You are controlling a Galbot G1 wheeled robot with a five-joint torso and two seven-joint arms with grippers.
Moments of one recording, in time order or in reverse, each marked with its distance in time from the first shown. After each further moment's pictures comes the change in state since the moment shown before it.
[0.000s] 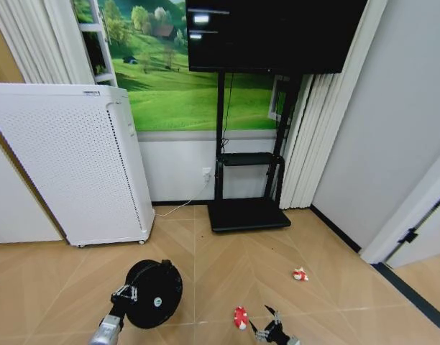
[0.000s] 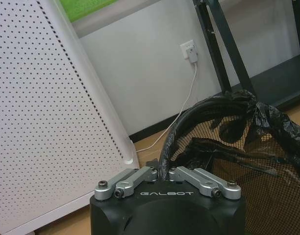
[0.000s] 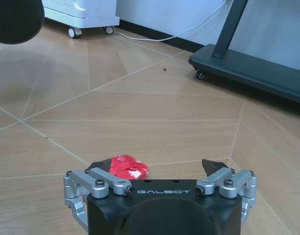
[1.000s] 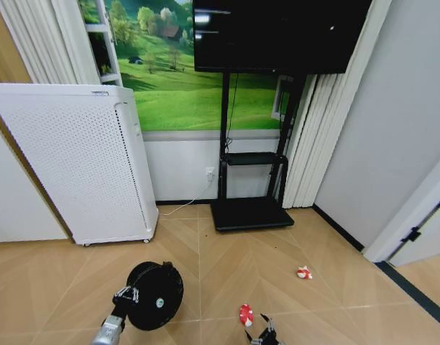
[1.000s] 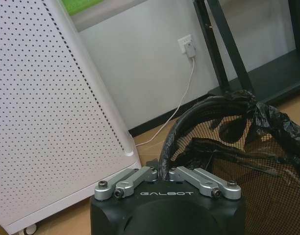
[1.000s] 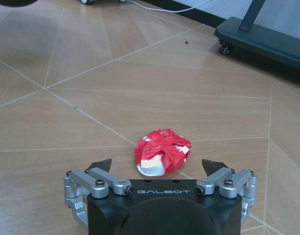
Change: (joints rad) left arm -0.004 0.005 0.019 0.019 0.008 -0.001 0.001; right arm 0.112 0.075 -0.162 -0.144 -0.026 -0.060 0.081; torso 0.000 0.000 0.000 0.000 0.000
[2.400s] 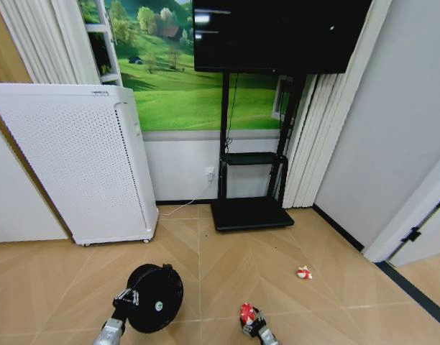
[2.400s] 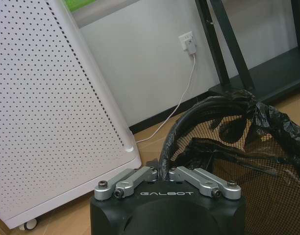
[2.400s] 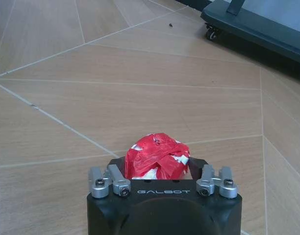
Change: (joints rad) left arm 0.001 -0.014 -0.004 0.024 0.006 -0.021 0.000; right arm 0.149 0.102 -0.075 -0.150 0.032 -0.089 0.091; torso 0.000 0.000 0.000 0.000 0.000
